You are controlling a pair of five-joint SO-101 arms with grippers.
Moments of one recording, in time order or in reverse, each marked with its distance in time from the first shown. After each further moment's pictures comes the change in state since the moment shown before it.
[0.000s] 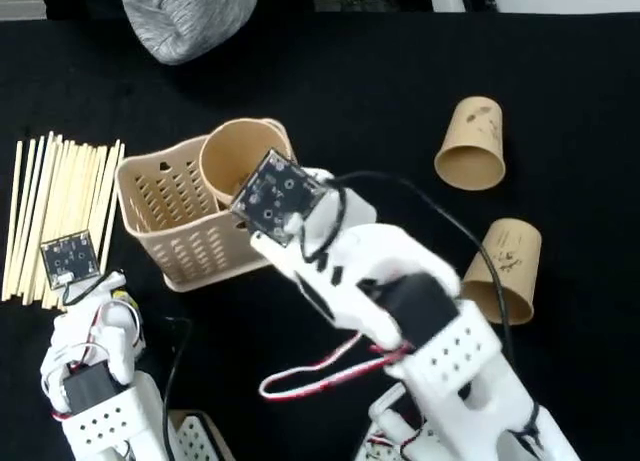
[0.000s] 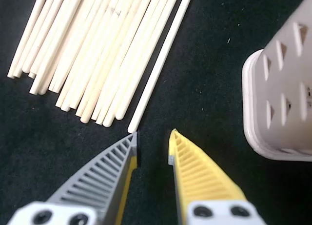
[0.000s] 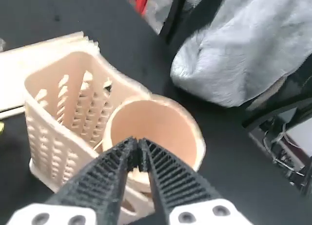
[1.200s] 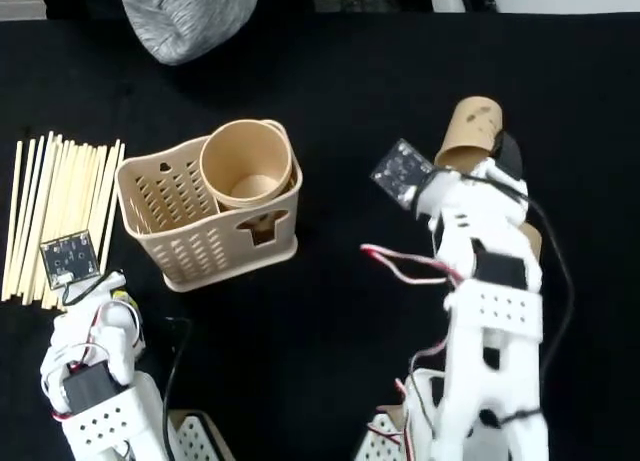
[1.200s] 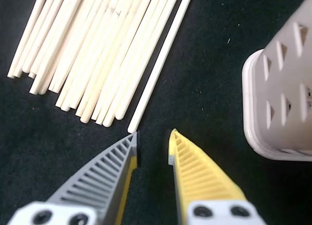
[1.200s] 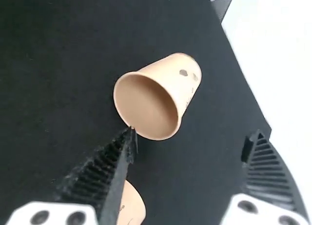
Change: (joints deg) left arm 0.0 0.0 0.0 0.0 0.0; right arm 49.8 4.7 25.4 -17.4 40.1
